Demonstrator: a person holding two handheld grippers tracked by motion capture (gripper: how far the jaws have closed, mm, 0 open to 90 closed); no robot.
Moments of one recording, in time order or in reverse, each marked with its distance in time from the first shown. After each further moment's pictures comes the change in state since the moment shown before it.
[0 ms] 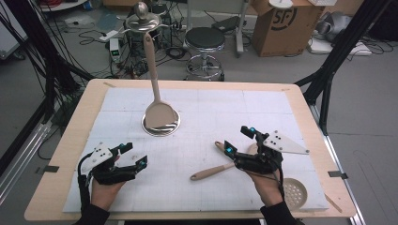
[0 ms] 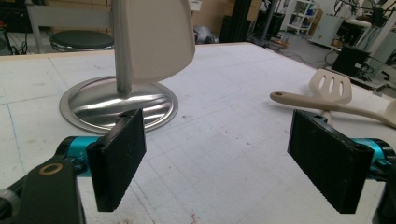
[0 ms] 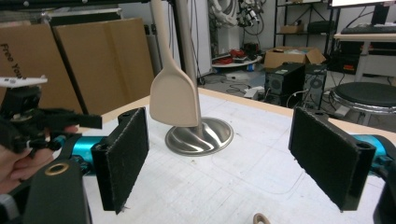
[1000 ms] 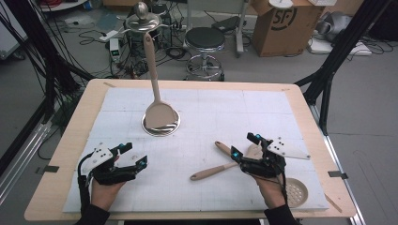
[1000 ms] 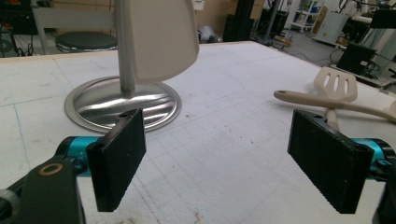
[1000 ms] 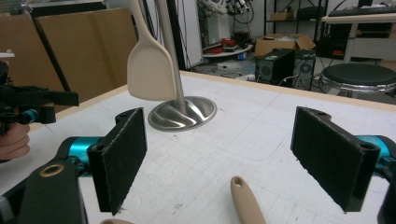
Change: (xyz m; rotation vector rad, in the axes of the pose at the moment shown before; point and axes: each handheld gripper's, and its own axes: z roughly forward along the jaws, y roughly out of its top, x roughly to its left) left arm 0.000 -0.001 -0.001 0.004 0.018 0.013; right arm -0.025 -0.034 -0.007 0.031 -0.042 0.032
